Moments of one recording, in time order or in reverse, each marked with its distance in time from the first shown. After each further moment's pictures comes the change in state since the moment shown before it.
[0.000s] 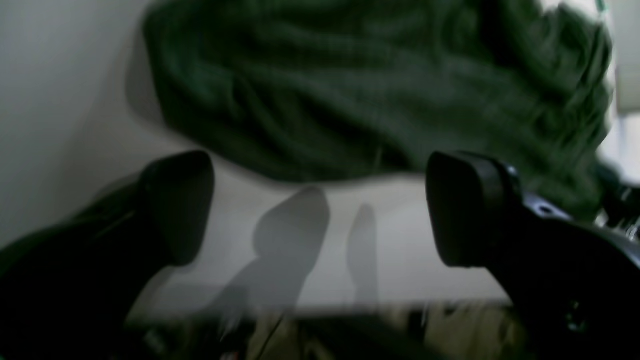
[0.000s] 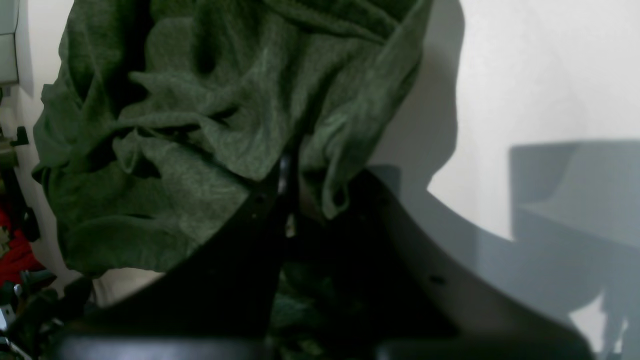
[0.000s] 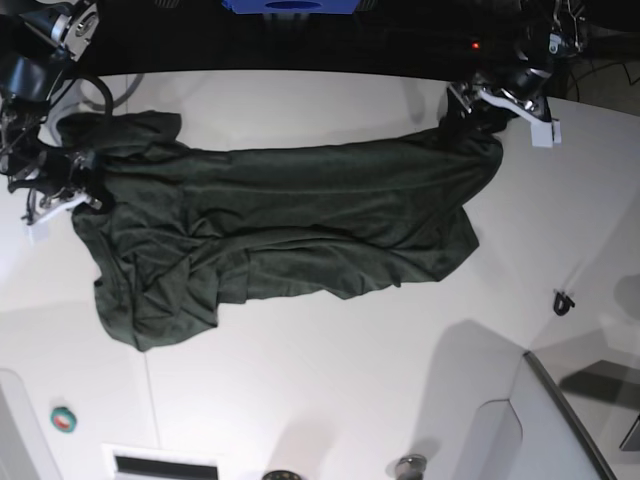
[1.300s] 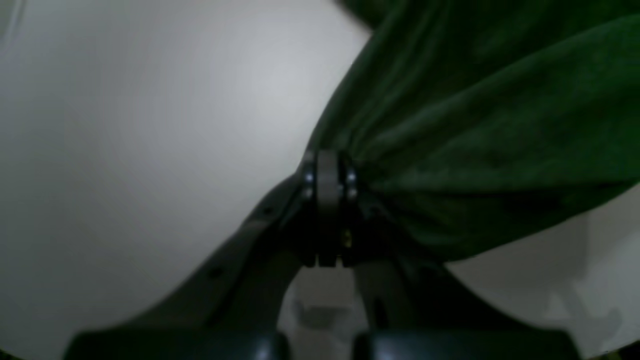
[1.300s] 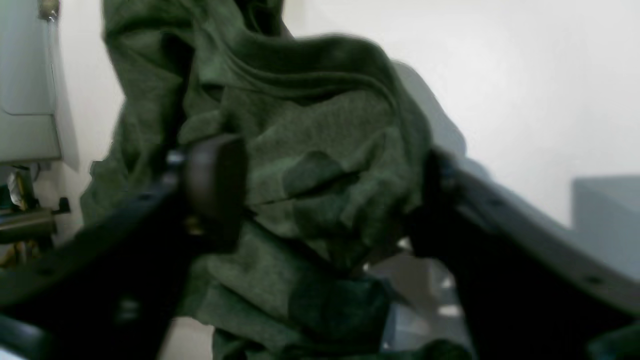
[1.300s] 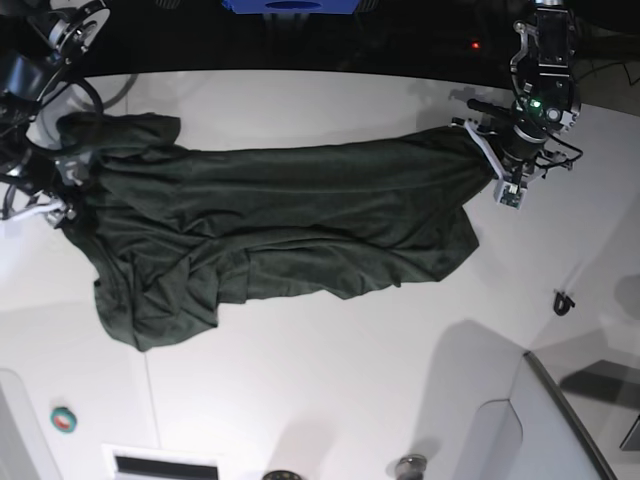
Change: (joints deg) left arm -6.9 -3.5 11.8 13.0 49.6 12.3 2.3; right arm 0.5 -1.0 9.3 0.4 1.0 0.2 1.3
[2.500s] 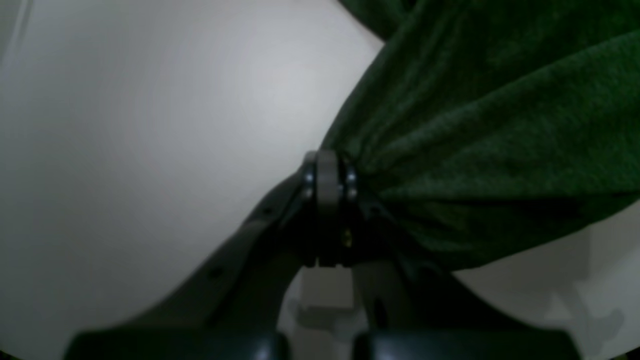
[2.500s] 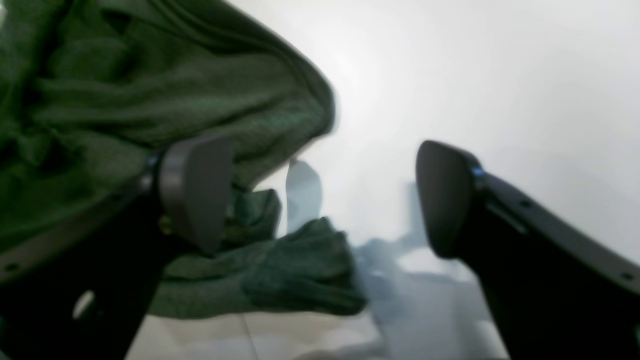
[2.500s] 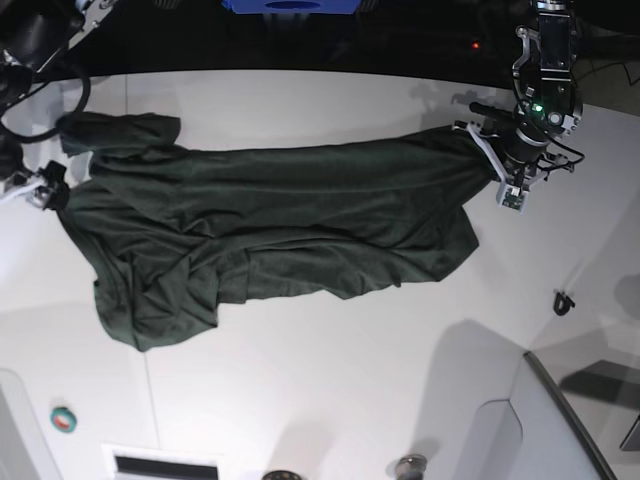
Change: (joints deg) left arm -0.9 -0.8 0.0 -2.2 -0.1 0.0 -0.2; right arm -6.2 -4.6 4.1 26.6 -13.2 -1.3 -7.9
